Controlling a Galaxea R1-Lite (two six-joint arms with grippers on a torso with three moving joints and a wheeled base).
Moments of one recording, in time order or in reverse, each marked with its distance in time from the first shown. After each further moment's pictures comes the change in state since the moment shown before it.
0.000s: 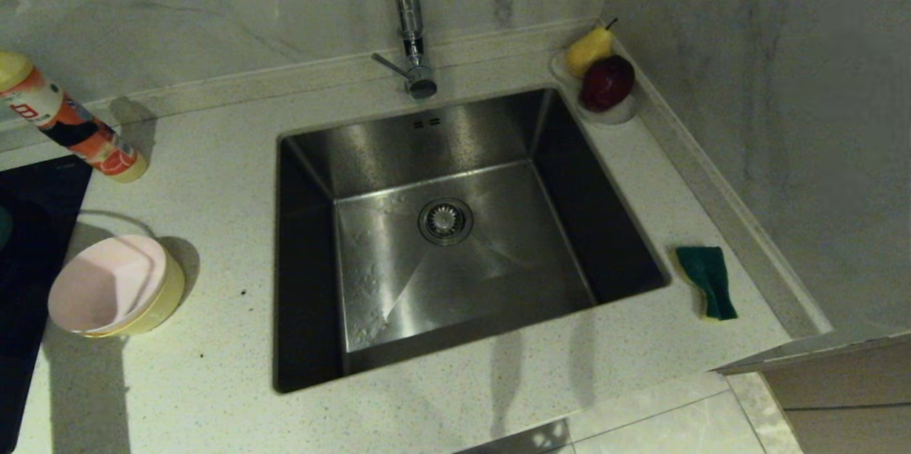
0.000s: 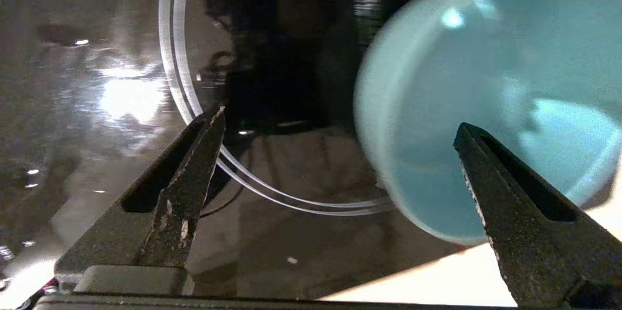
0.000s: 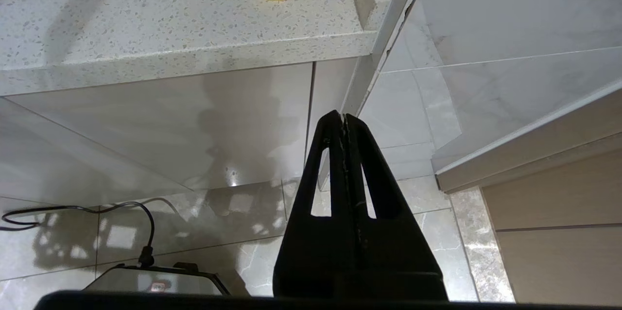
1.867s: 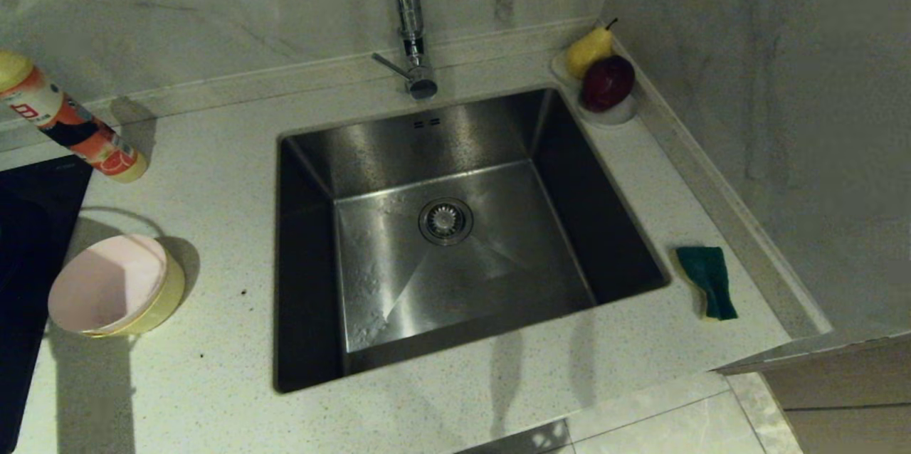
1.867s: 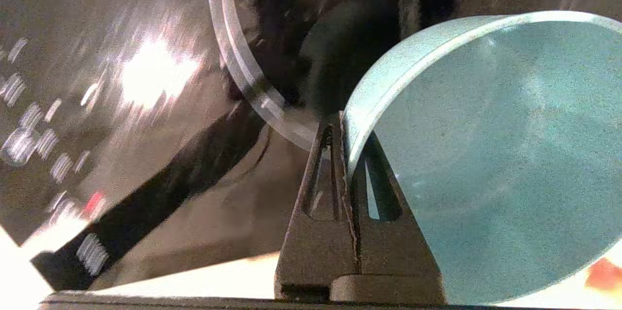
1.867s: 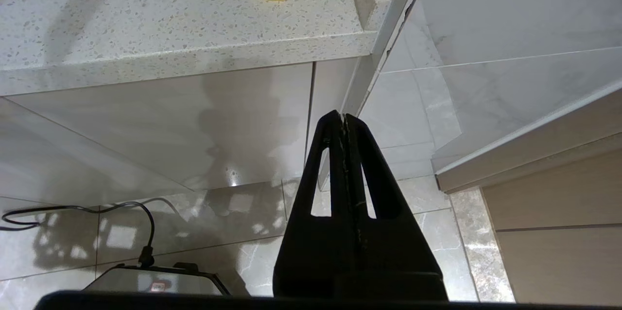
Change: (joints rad) left arm -0.003 -0.058 -0.009 0.156 0.008 0.023; right arm 0.000 0.000 0.000 0.000 0.000 0.000
